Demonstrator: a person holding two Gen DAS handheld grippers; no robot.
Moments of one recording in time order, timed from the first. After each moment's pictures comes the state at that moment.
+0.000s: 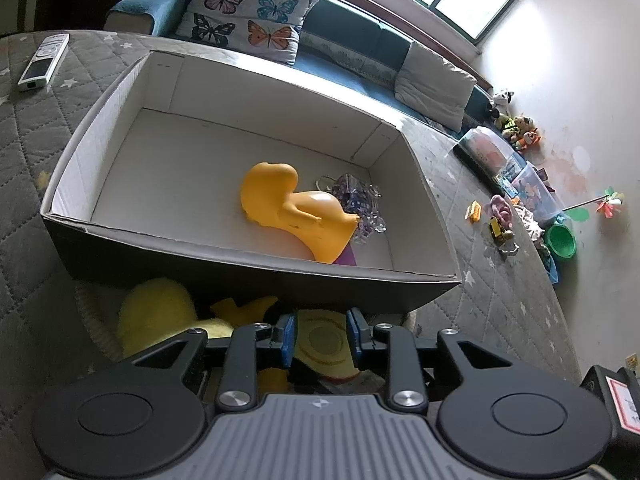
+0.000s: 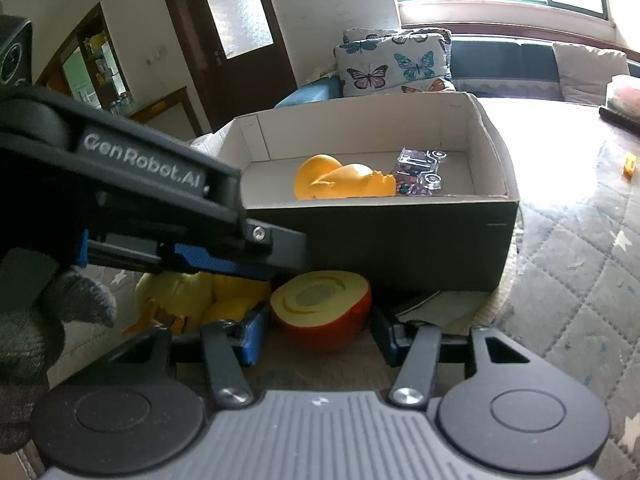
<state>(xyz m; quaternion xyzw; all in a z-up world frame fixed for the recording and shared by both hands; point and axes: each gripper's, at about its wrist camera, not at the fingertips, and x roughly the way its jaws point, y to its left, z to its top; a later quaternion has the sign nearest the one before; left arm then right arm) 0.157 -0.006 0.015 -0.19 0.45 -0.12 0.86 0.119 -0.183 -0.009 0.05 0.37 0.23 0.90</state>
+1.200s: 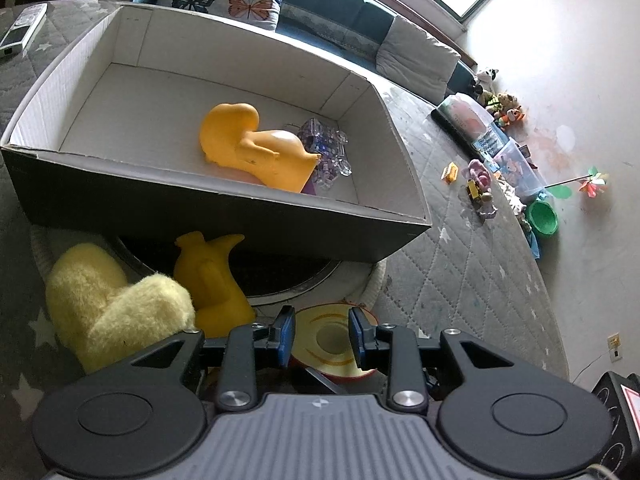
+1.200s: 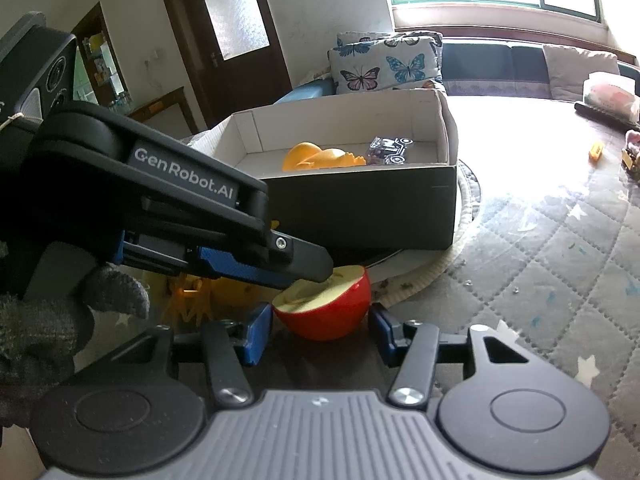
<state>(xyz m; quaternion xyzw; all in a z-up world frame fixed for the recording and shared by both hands) 0.140 -0.027 0.001 -0.20 0.48 -0.16 0.84 0.084 -0.211 -0.006 0.04 0.36 0.22 0.90</state>
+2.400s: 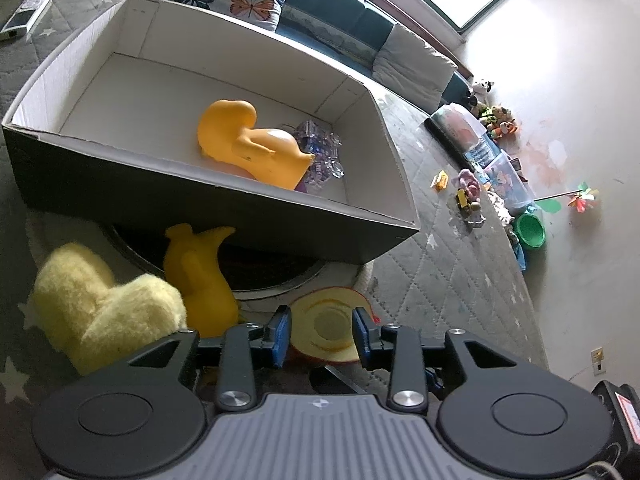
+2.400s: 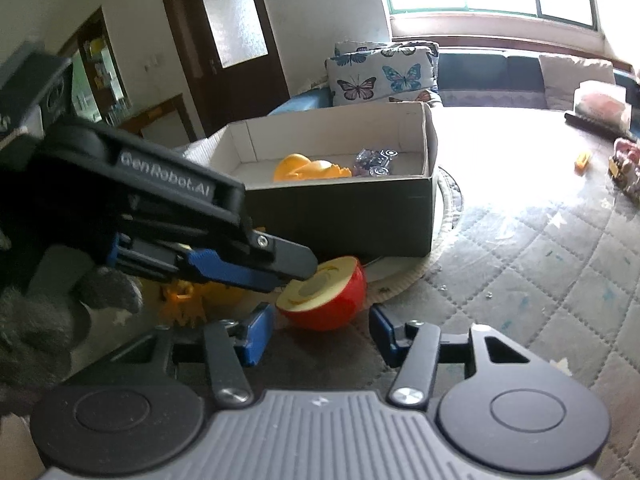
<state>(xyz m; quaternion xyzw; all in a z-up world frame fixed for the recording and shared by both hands) 0.137 -0.026 0.001 -0.23 0.47 -0.16 0.83 0.078 -0.231 0.004 0.06 0.35 0.22 0.91</state>
